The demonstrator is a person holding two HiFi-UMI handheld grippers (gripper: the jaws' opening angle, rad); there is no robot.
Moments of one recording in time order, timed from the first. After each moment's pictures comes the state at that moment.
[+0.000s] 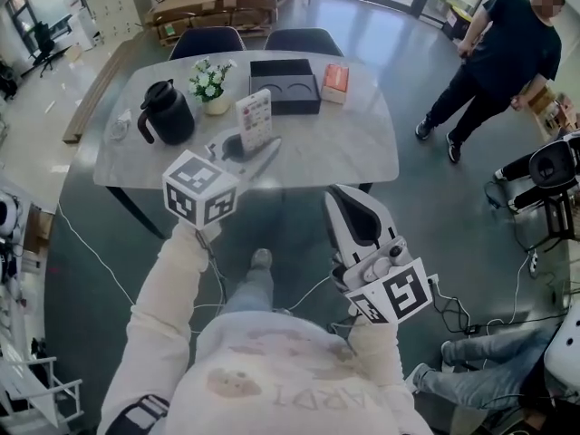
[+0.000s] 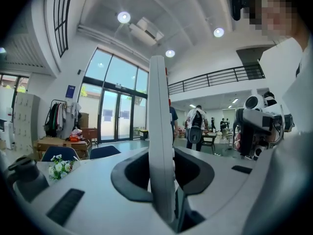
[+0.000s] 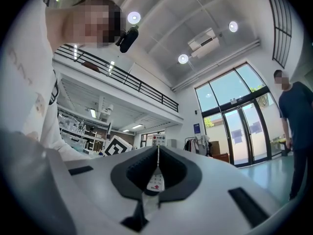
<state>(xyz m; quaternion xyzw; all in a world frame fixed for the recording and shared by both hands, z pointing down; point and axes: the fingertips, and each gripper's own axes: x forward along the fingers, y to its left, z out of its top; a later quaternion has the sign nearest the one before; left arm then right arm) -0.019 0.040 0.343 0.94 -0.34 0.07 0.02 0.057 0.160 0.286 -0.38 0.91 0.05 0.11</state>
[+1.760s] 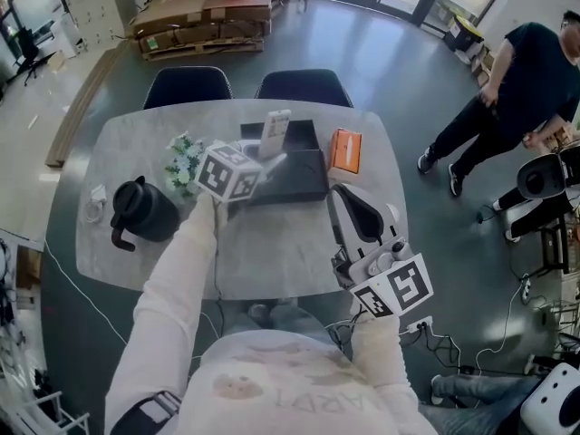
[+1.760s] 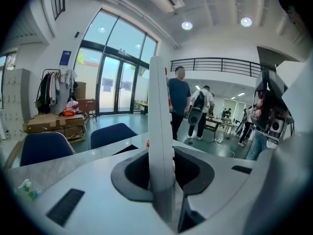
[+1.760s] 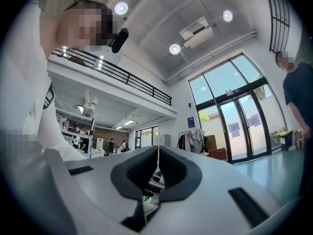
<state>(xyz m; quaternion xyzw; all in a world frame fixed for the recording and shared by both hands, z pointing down) -0.027 -0.346 0.445 0.93 -0.29 0.19 0.14 0.038 -0.200 0.285 -0.40 0.91 0.02 0.10</state>
